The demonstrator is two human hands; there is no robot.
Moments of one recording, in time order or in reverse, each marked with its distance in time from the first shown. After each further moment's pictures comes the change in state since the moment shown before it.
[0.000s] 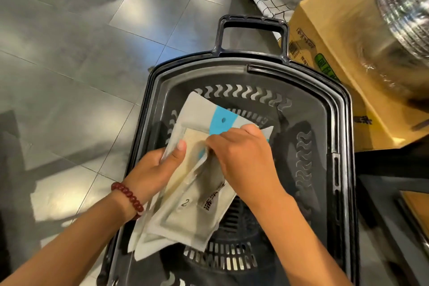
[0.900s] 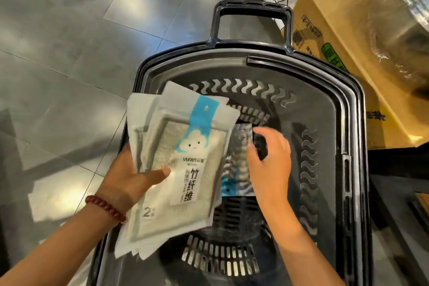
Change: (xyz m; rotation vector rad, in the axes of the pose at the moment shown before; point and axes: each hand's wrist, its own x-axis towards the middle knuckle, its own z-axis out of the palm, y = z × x) left_hand 0.016 -0.022 -0.010 -0.017 0.166 -0.040; right_hand -0.030 0.049 0.073 0.594 0.306 0.706
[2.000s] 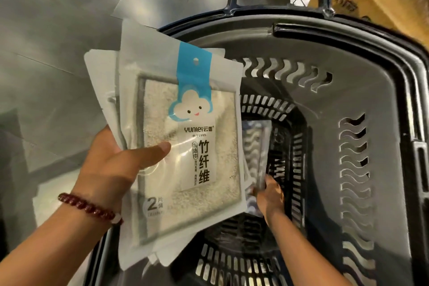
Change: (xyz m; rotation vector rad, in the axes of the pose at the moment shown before) left_hand 0.009 -0.005 -0.005 -0.212 0.161 0.121; right_hand -0.043 0.150 0.112 0.005 -0.341 0.752
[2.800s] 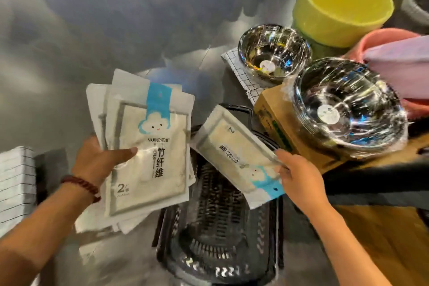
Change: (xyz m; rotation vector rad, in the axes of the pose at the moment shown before) left_hand -0.124 0.263 -0.134 0.054 0.118 0.047; right_hand -0.343 -0.240 -0.304 -0.594 0.256 -0.798
